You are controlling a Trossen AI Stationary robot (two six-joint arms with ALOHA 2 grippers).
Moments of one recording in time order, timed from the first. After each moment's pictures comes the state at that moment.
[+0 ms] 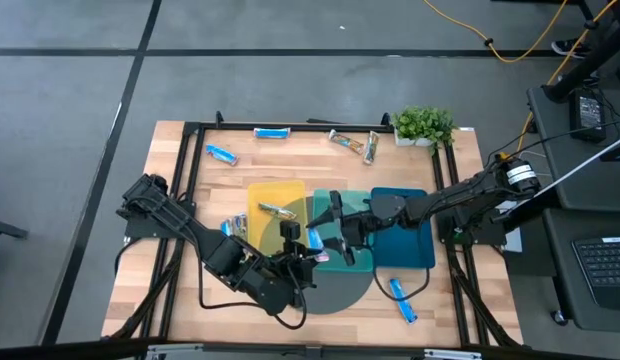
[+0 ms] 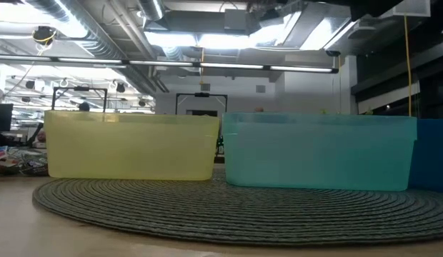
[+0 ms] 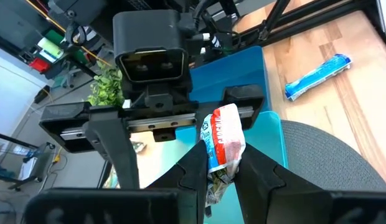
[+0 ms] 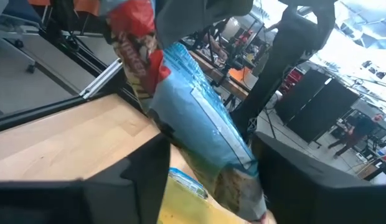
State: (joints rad) left arm -0.58 1.81 1.80 -0.74 -0.84 -0.04; right arm 0.21 1.54 0.85 0.66 -0.05 -0.58
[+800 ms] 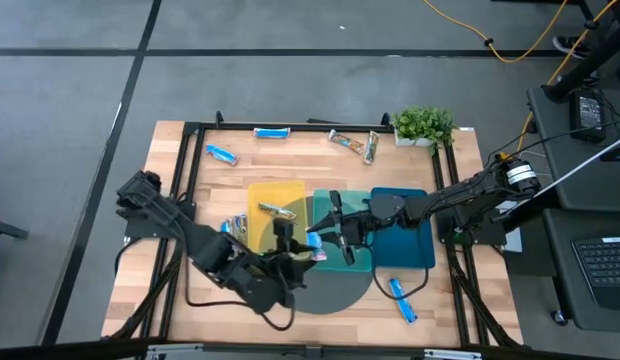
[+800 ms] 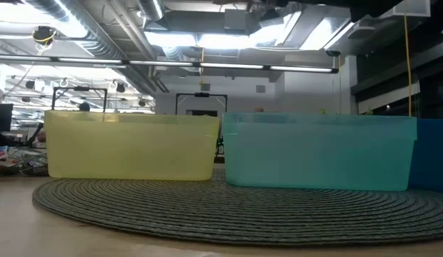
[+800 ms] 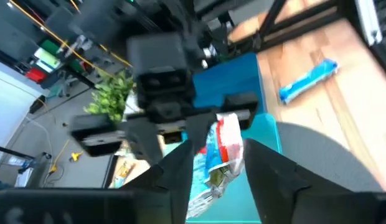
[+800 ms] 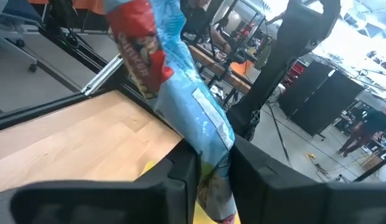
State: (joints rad) left arm -0.61 1.74 1.80 -0.76 -0.84 -0.01; right arm 0.21 1.54 0.86 0.63 -0.04 -0.55
